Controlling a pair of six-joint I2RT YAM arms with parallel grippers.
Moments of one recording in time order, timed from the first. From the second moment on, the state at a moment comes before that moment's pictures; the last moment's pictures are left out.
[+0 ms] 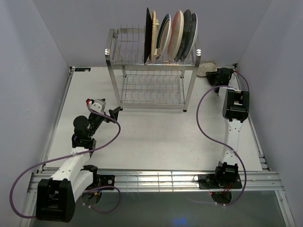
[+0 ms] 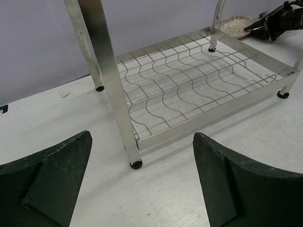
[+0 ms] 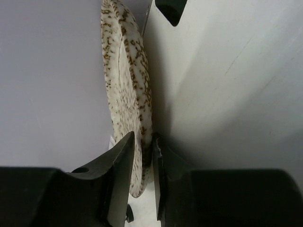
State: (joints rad) left arm -0.08 0.91 0.31 0.70 0.41 0.07; right arm -0.11 2.57 1.83 0.37 -0.11 1.25
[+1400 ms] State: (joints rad) left arm -0.09 0.73 0.17 0.79 0.87 0.16; right arm -0.09 0.90 0.61 0.10 0.10 1.01
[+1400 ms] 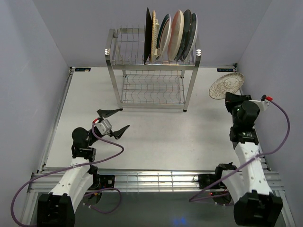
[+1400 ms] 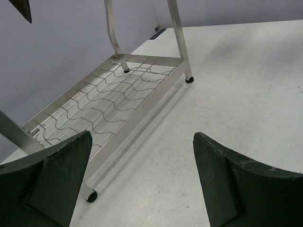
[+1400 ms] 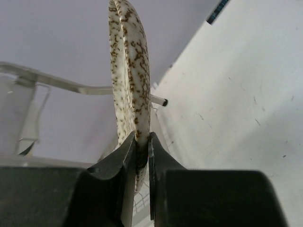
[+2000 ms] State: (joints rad) left arm -0.26 0.79 0.29 0.81 0.79 0.21; right arm -0.08 0.56 0.71 -0.13 -0.31 0.83
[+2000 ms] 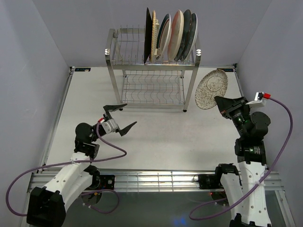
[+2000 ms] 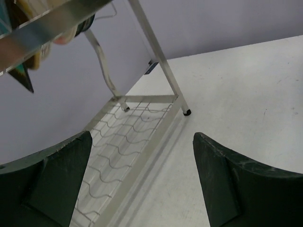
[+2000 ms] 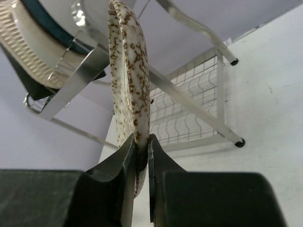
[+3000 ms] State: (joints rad) left arm -1.15 1.44 0.60 1.18 0.35 1.65; right arm -0.08 0.46 0.77 -0.24 -0.60 0.94
